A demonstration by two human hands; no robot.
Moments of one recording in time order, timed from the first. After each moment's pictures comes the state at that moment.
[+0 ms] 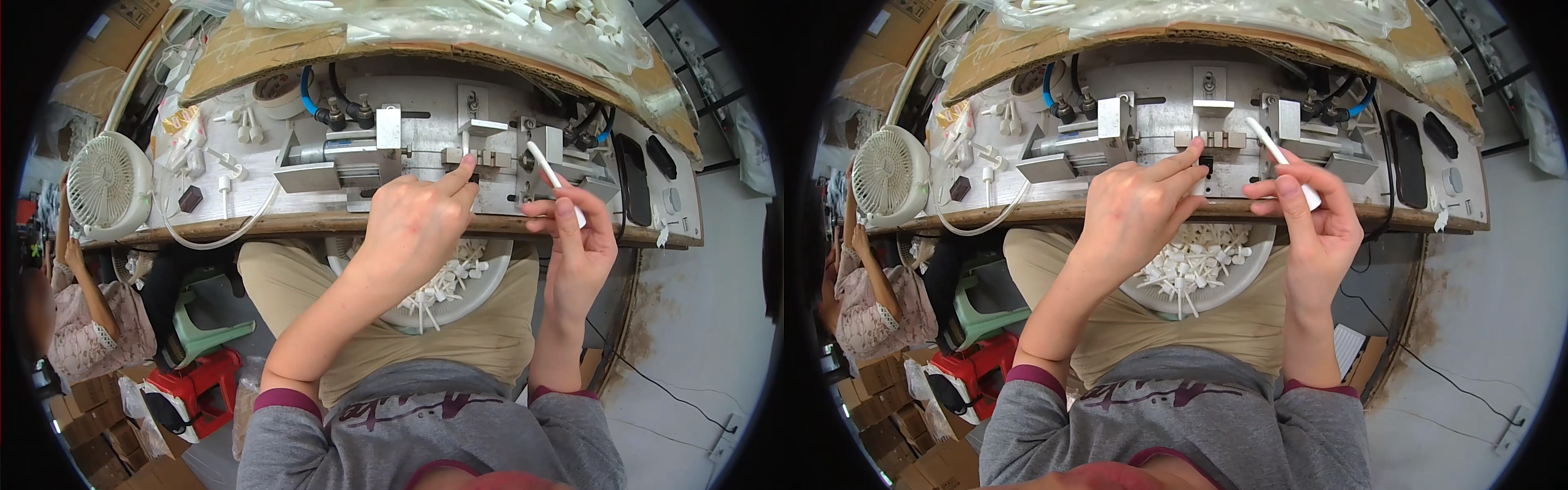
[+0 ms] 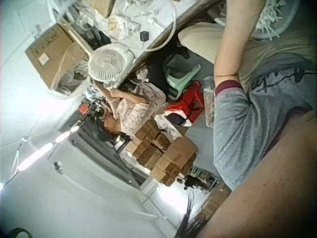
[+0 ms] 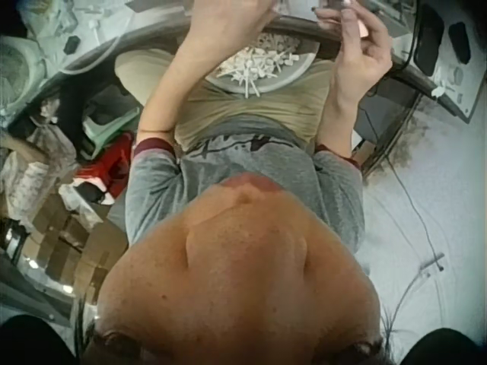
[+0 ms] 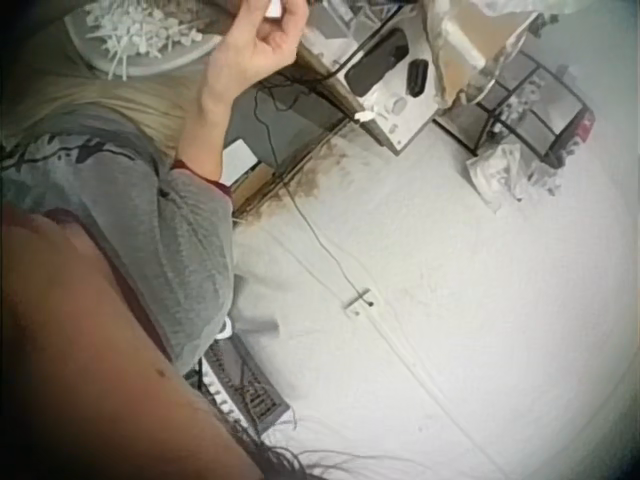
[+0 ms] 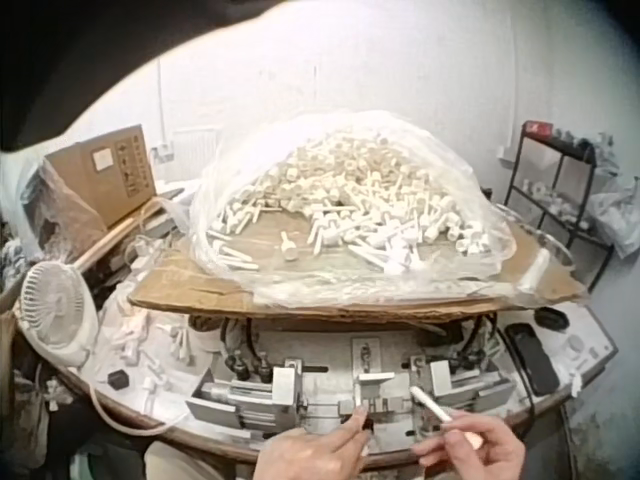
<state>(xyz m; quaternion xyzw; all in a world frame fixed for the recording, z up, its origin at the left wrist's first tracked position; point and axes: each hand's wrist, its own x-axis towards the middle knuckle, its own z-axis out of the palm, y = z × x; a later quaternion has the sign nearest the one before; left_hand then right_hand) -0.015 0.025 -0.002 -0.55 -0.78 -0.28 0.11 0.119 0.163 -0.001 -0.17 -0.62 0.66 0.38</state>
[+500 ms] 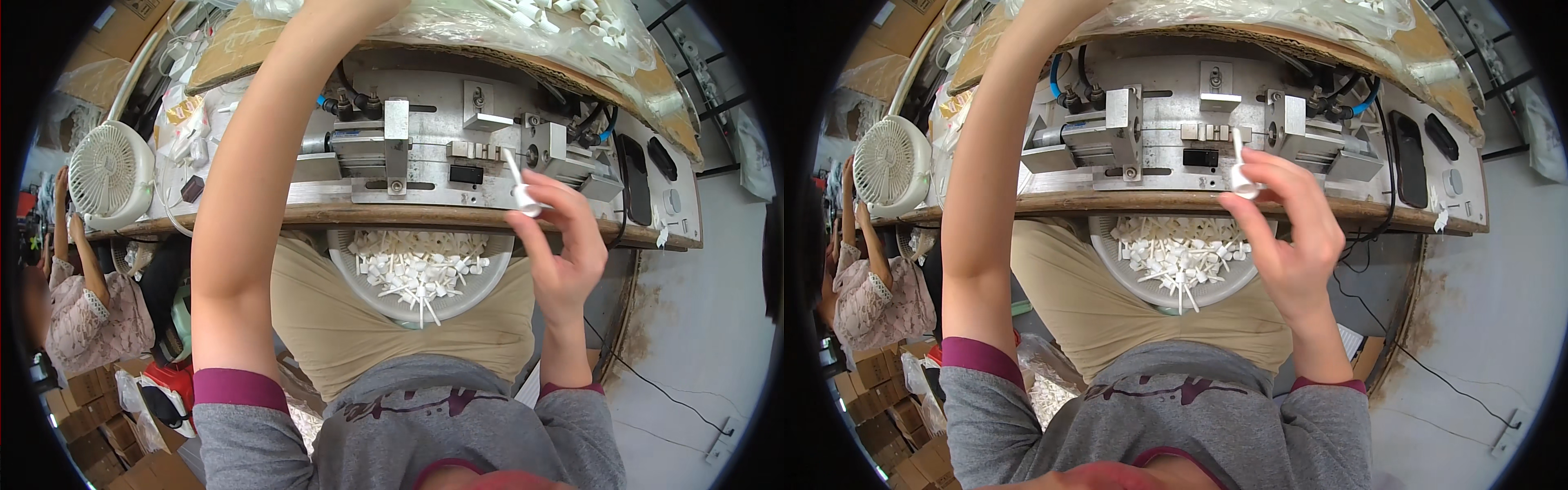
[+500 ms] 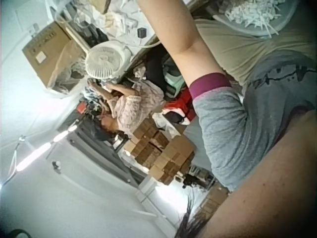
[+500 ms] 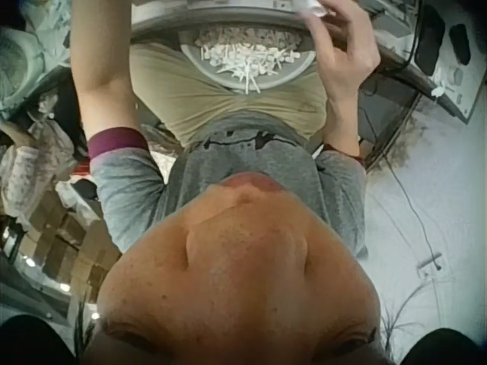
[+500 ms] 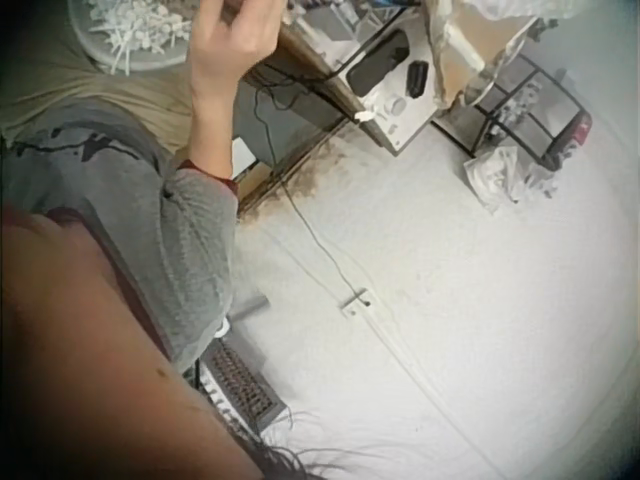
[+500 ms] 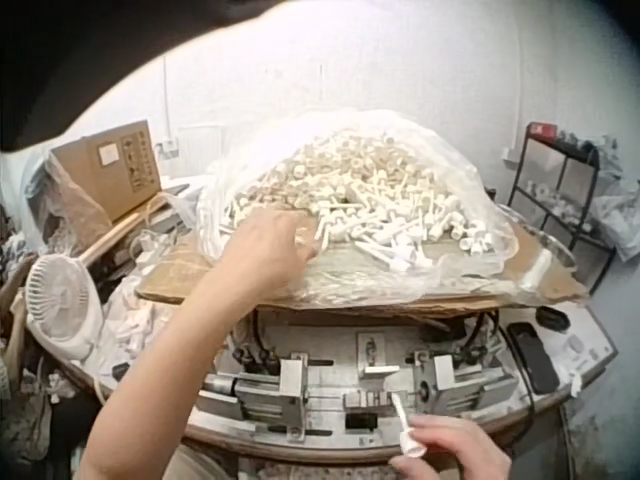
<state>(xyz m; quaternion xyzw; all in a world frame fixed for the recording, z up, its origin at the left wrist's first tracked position) -0.194 0.092 0.076 -0.46 -0.81 -0.21 0.31 0.114 0.153 0.005 -0.09 -0.82 0.40 0.39</state>
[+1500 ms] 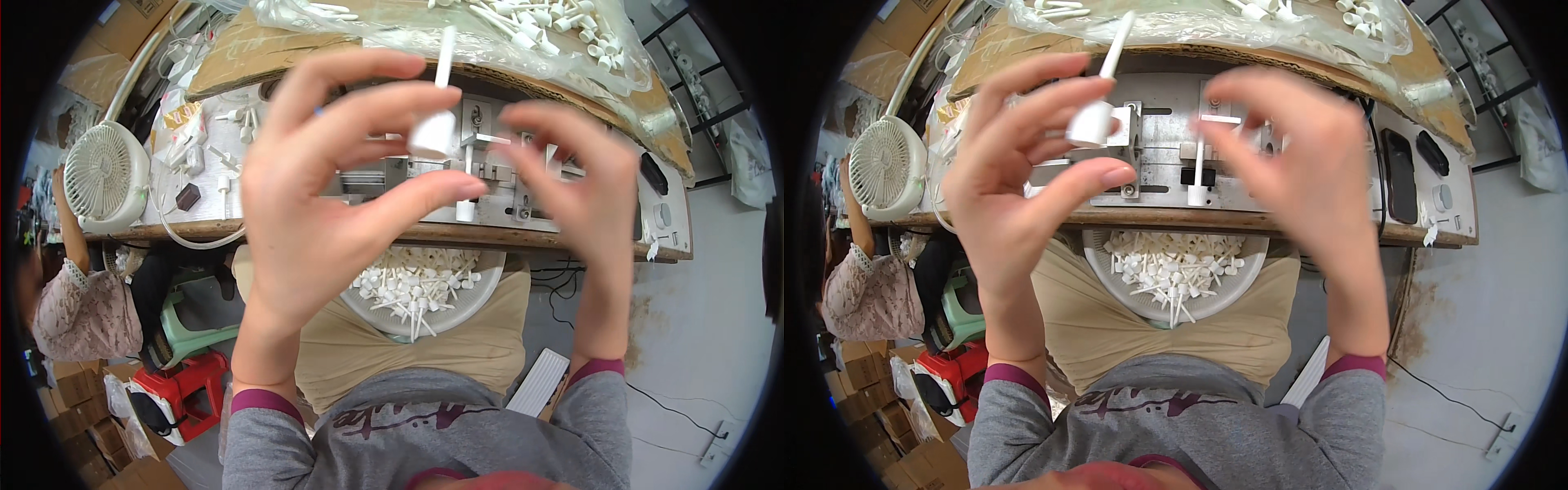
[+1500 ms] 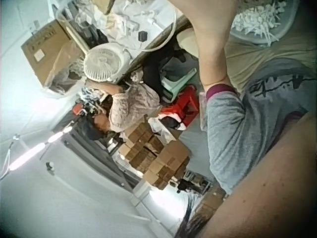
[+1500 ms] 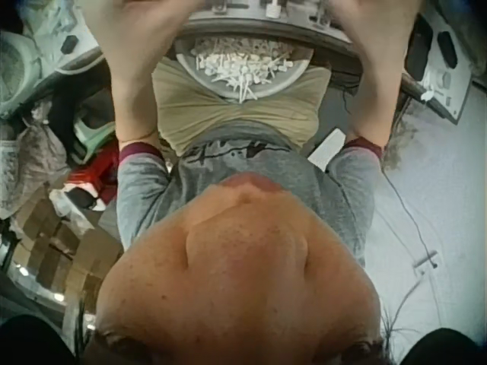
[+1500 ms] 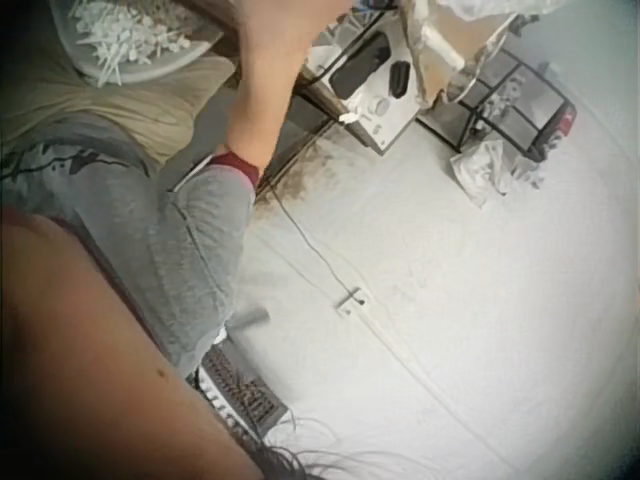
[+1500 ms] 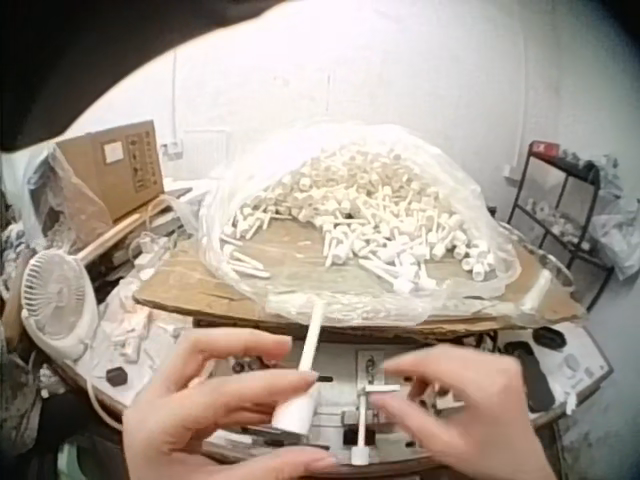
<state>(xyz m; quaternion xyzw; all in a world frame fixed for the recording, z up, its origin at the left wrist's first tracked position) -0.046 -0.002 0.069 -0.45 -0.64 -0.61 0.07 0.056 0.191 0.076 -0.03 -0.93 0.23 0.28</state>
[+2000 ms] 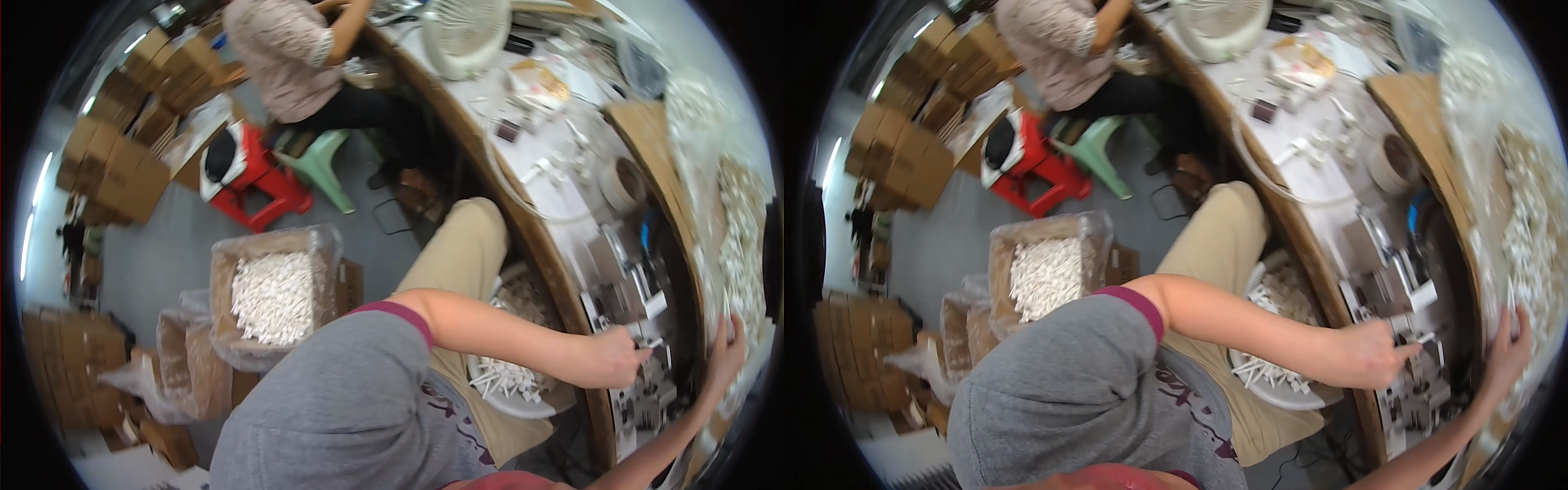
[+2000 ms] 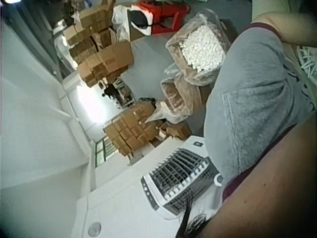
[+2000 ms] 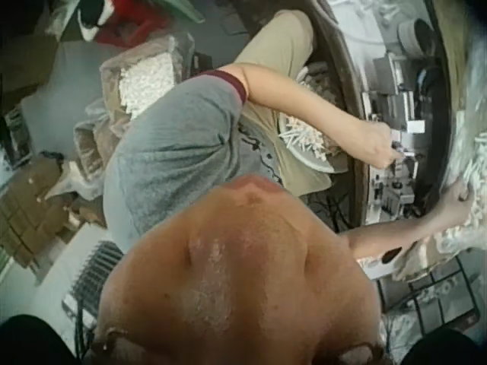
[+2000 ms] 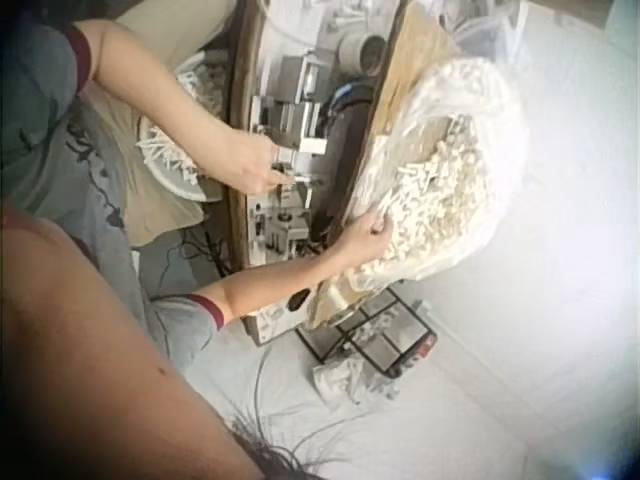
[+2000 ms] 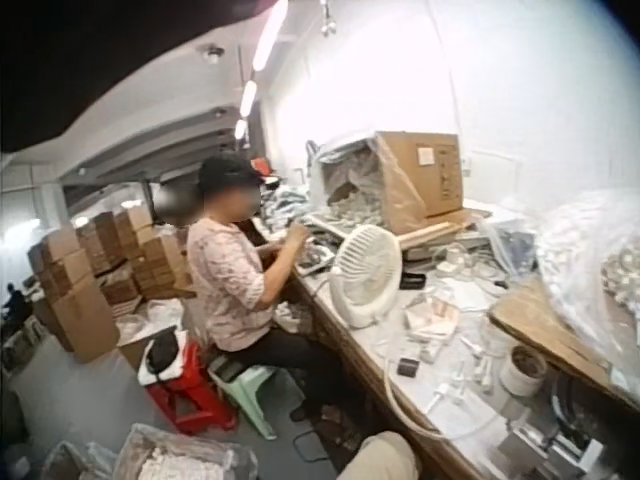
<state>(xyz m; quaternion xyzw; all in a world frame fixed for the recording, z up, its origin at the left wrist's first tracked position) -0.002 0.039 -0.043 -0.52 -0.77 -0.26 0.26 -0.065 0.362 0.052 -0.12 -0.96 0.09 0.23</state>
